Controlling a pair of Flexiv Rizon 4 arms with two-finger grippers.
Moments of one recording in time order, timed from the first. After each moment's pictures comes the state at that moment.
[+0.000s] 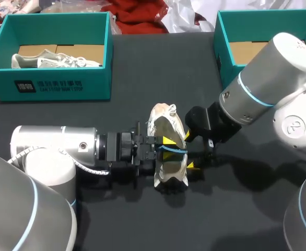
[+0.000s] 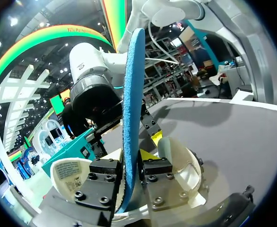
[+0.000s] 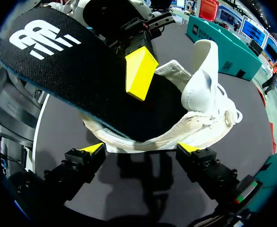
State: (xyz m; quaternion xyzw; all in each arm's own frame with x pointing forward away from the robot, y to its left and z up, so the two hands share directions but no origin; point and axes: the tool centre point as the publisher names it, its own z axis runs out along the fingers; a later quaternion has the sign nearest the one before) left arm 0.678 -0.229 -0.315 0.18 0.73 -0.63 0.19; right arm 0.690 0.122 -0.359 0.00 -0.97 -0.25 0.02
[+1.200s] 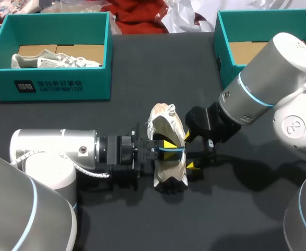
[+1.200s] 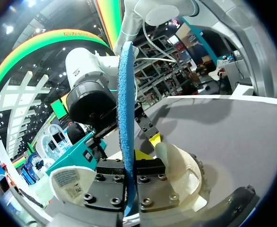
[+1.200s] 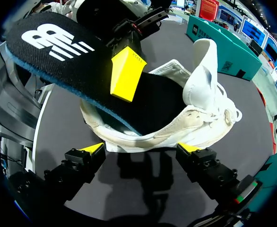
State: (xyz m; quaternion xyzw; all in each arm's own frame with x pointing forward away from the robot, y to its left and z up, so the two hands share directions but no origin) left arm 0.674 -0.230 -0.313 0.20 0.72 -0.63 0.21; right arm 0.690 0.122 -0.359 0.00 -0.97 -0.25 0.02
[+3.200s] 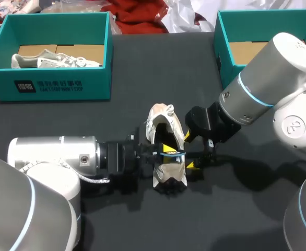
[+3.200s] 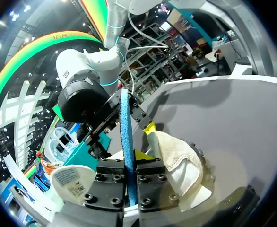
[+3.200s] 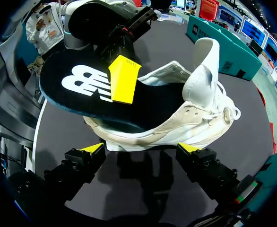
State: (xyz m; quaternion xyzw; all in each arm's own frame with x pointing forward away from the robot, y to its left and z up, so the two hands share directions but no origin) left arm 0.674 -0.226 -0.324 0.23 0.73 -0.58 0.27; right arm 0.690 0.122 -0.359 0.00 -0.97 -0.25 0.02
